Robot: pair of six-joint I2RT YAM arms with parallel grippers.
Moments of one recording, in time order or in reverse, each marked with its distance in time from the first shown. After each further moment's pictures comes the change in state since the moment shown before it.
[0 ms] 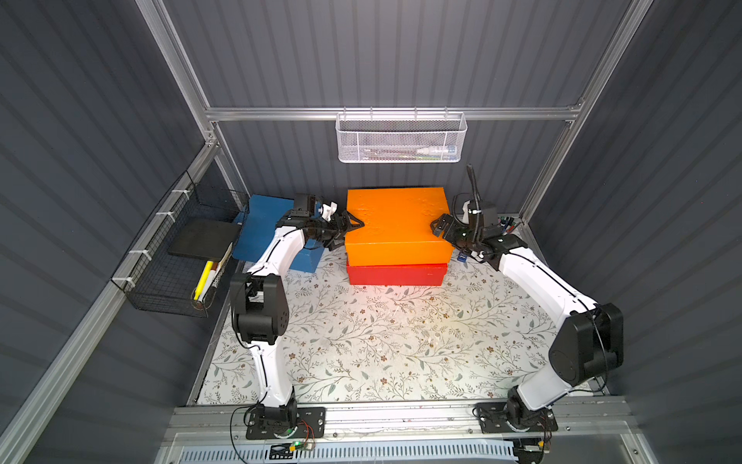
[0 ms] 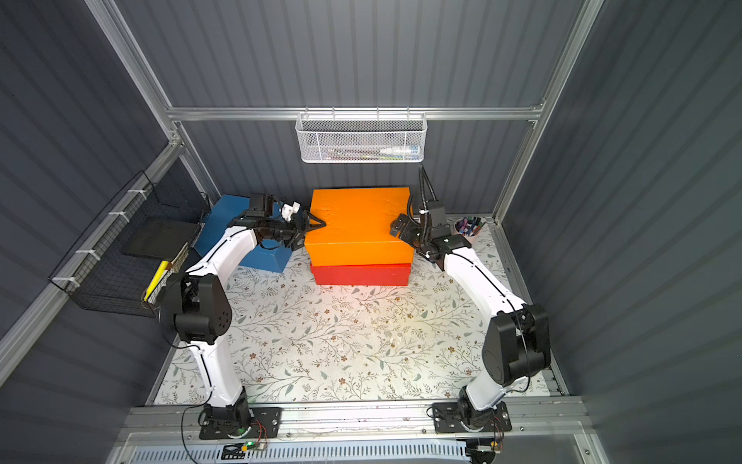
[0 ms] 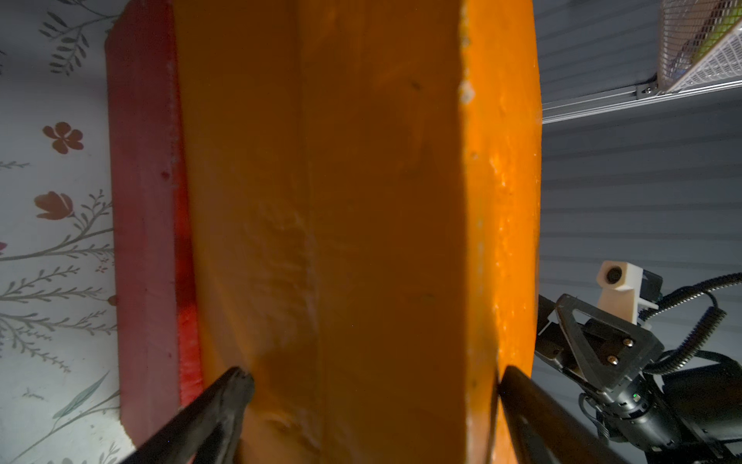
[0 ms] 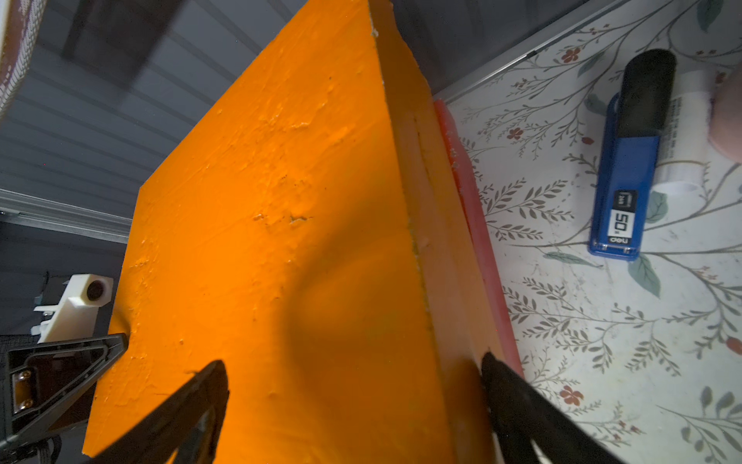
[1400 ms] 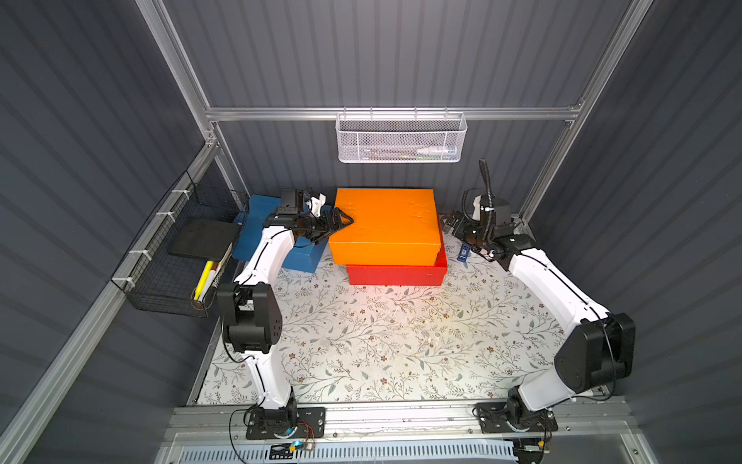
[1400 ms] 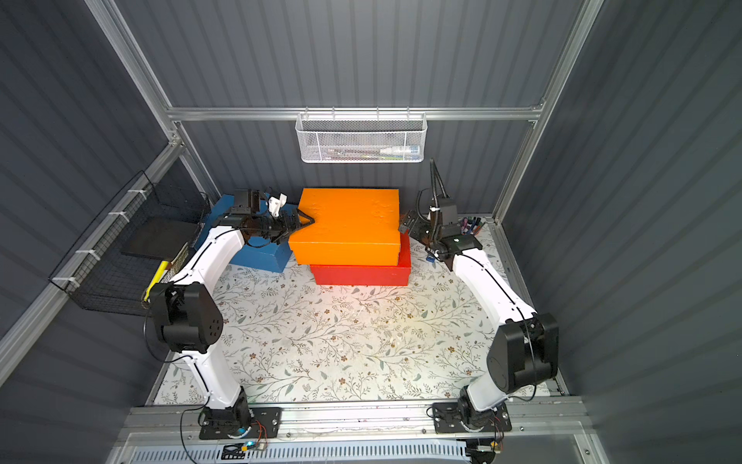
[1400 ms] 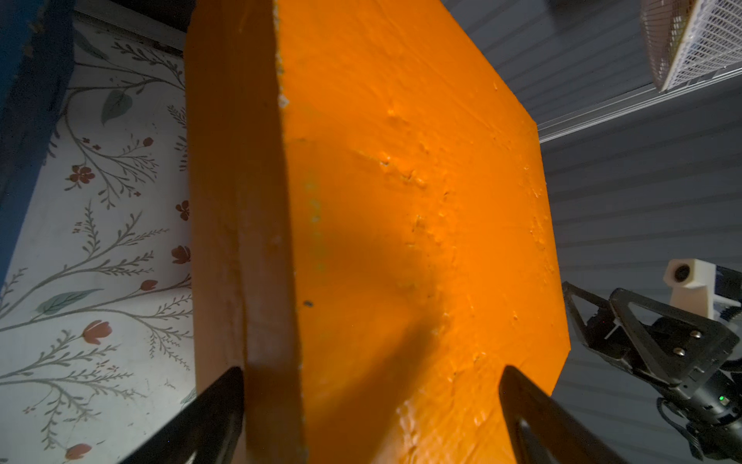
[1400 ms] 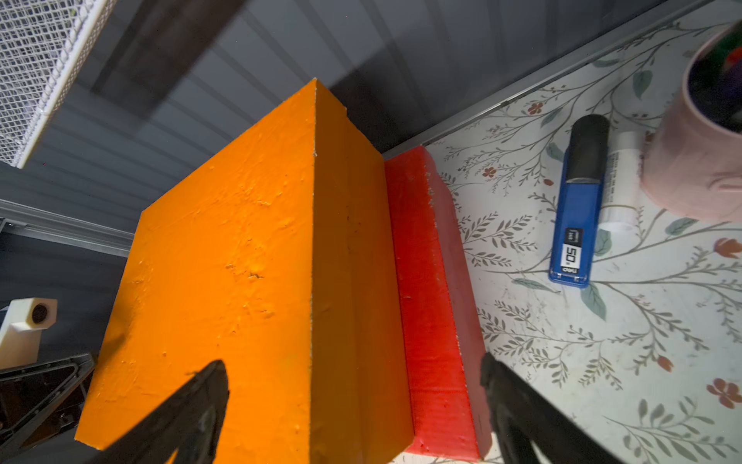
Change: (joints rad) left arm 0.047 -0.093 -0.017 -0.033 -0.110 0.156; right arm -0.053 -0.048 0.000 -0.008 -0.012 -0.057
